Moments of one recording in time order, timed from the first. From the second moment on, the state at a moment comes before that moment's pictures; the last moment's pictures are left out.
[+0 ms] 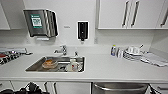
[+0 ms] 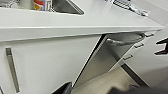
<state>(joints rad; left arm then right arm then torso) 0.52 1.73 -0.97 0.04 0.28 -0.13 -0.69 1.90 -1.37 0.90 -0.27 0.18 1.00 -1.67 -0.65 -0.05</state>
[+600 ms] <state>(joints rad) 0.50 1.74 -1.00 0.04 0.28 -0.13 -0.55 1.97 -1.55 0.86 -0.38 0.58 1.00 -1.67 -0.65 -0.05</state>
